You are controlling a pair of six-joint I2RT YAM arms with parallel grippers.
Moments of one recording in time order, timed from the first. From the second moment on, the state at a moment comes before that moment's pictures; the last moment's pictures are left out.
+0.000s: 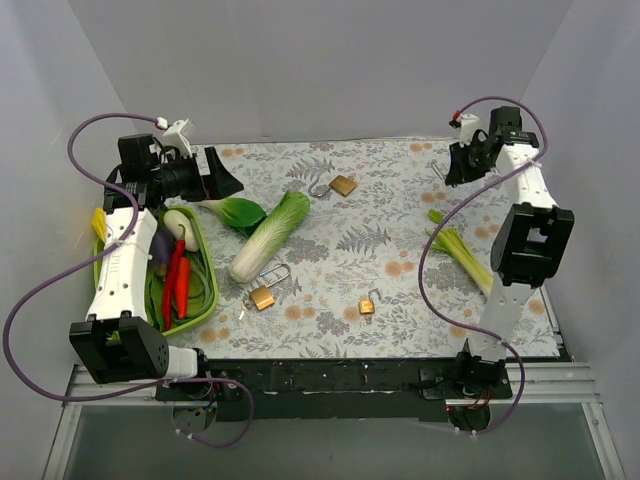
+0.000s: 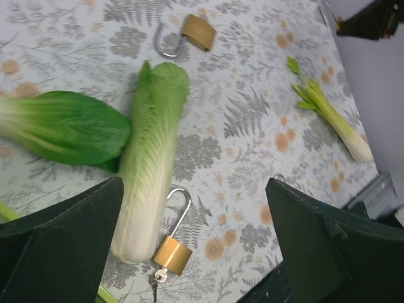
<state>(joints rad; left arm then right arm) 0.09 1.35 1.39 -0.63 0.63 -0.18 -0.13 2.09 1.87 -0.82 -0.40 -0.46</state>
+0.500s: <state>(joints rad) 0.04 1.21 1.21 -0.74 1.12 0.23 0.35 1.64 1.63 -1.08 -0.91 -0.58</state>
